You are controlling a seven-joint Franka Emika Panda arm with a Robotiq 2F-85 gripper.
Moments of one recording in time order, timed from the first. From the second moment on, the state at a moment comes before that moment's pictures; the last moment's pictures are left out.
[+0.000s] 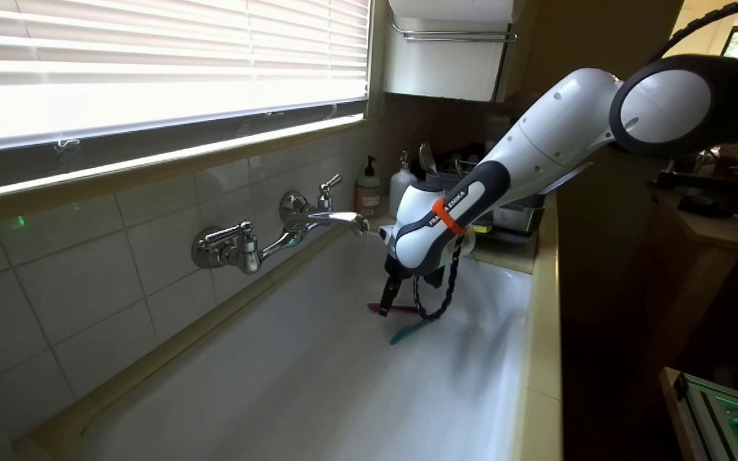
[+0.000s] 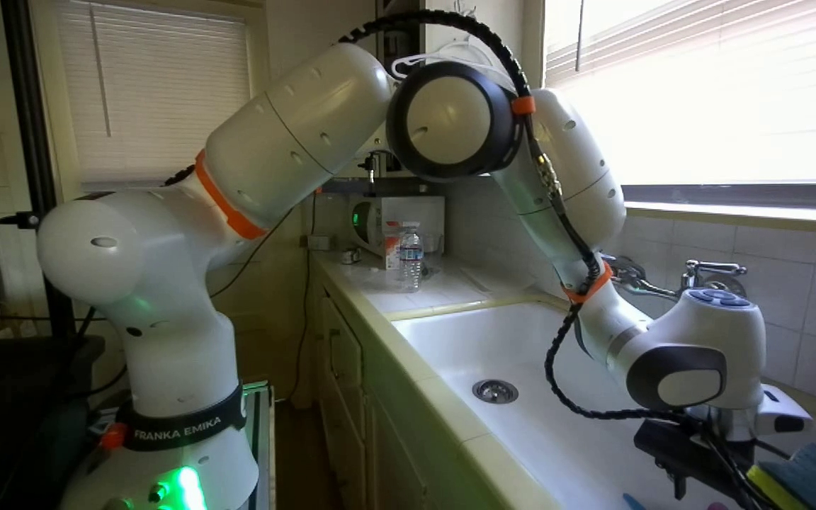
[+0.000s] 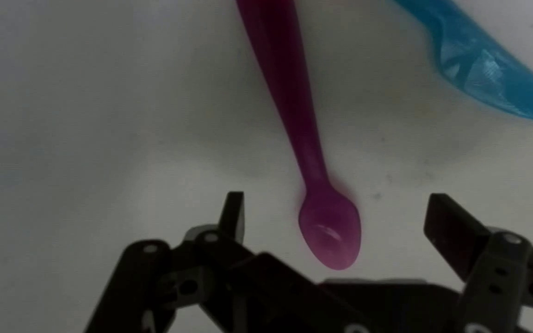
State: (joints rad) arm -0.40 0.93 0.07 -1.64 -0.03 2.77 -0.56
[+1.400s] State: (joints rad) arm -0.46 0.95 0.17 -1.57 -0.01 2.67 -0.66
